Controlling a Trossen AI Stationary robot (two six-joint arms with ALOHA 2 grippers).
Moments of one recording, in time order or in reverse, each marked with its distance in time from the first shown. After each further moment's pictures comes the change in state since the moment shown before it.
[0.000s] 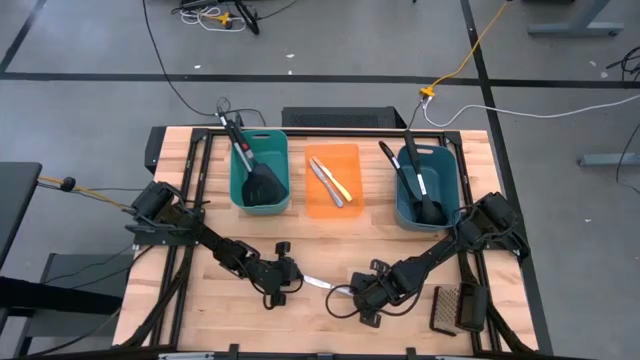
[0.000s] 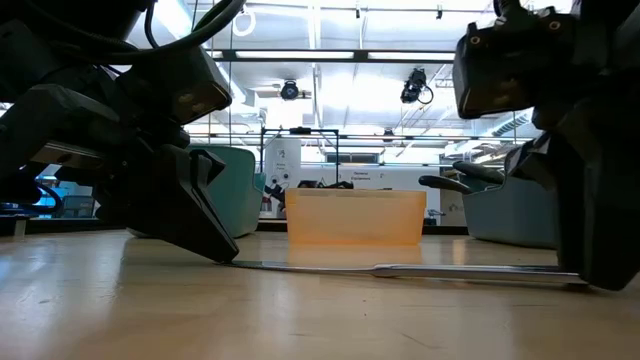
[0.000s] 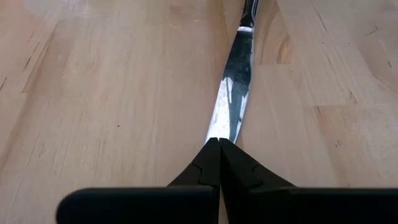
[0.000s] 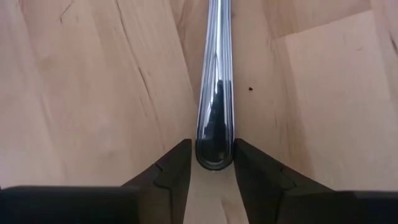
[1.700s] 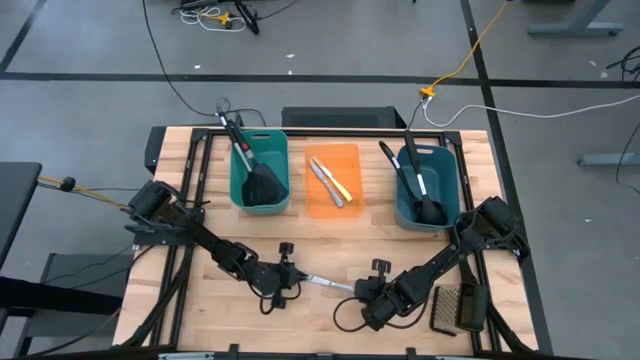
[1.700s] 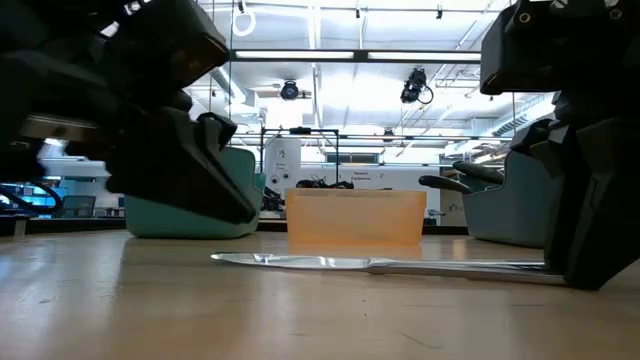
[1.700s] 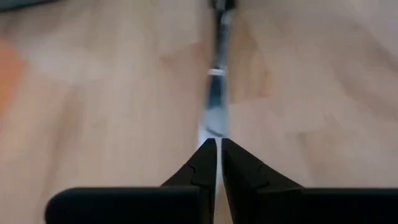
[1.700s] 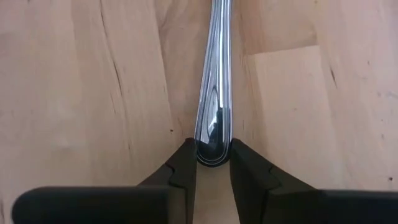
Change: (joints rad) left arm -0.023 -0.029 0.023 0.054 -0.065 0.184; right arm 0.048 0.002 0.006 -0.049 0.273 -0.099
